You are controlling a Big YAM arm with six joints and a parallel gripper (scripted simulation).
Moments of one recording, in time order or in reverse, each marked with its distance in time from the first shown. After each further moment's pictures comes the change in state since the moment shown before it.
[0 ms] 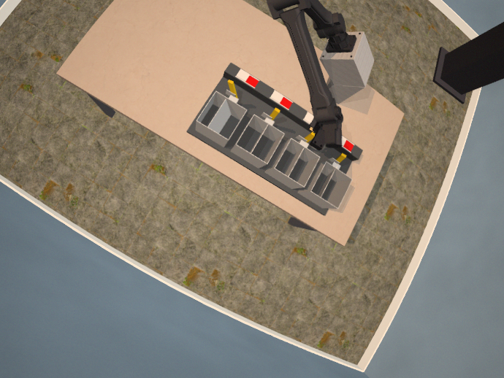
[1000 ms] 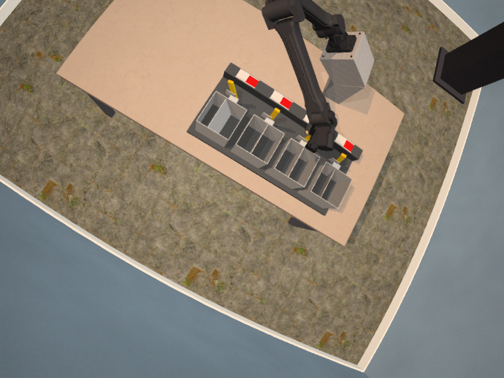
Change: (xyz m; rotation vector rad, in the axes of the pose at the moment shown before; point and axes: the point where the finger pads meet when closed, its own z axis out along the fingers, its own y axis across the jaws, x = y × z) arm 0.000 0.000 0.051 0.001 0.003 0.009
